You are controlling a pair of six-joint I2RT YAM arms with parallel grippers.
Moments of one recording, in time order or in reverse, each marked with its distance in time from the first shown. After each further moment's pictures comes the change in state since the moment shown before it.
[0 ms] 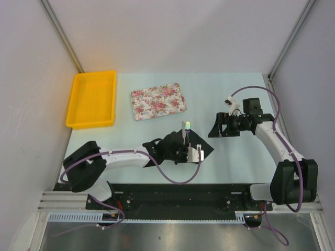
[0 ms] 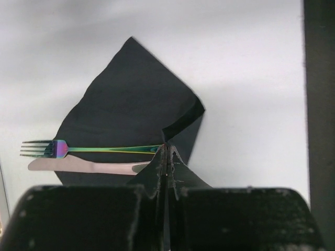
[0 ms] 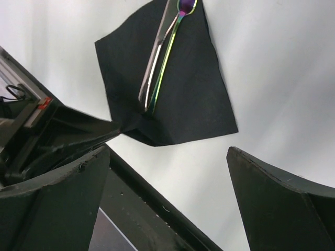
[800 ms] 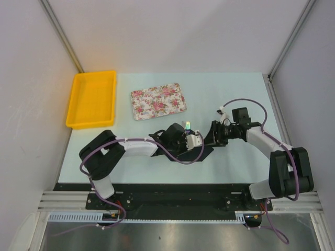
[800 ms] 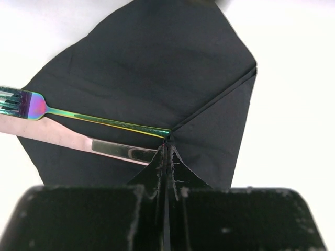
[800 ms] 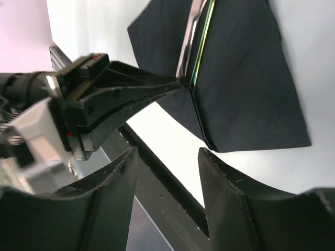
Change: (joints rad) left arm 0.138 0.208 0.111 -0.044 0.013 -0.168; right arm 0.080 0.071 -0.171 0.244 -0.145 0.254
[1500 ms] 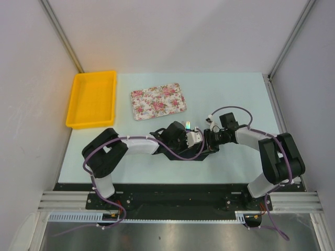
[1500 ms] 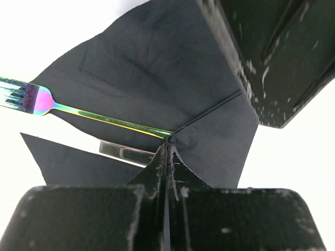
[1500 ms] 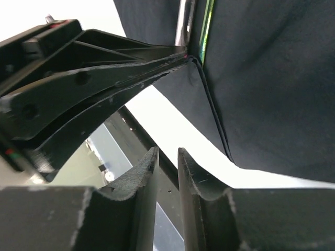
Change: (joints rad) left arm 0.023 0.042 0.031 0.009 -0.010 -0.050; right arm 0.127 0.164 -0.050 0.115 -0.038 0.096
